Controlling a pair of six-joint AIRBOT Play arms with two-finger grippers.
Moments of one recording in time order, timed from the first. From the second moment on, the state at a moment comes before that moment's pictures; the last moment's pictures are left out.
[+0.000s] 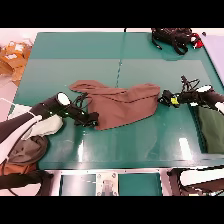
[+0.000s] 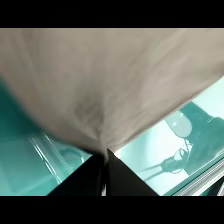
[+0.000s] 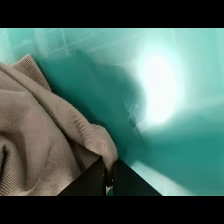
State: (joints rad) left arm -0.36 -1.45 0.89 0.81 -1.00 -1.47; right arm -0.30 -1.60 1.02 -0.79 0.92 1.19
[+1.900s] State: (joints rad) left arm -0.16 -1.40 1.88 1.33 -1.14 -1.44; right arm -0.45 -1.01 1.23 -0.79 0.80 1.24
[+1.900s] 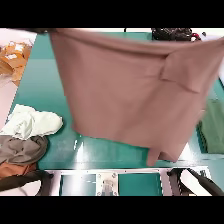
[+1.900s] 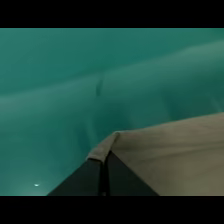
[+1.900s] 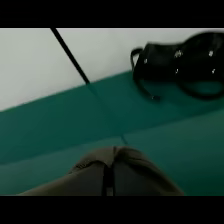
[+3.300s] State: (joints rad) left arm 0.06 -1.95 1.87 0.88 -1.23 -1.39; right arm -0.38 -1.70 1.53 -0.97 0.95 1.35
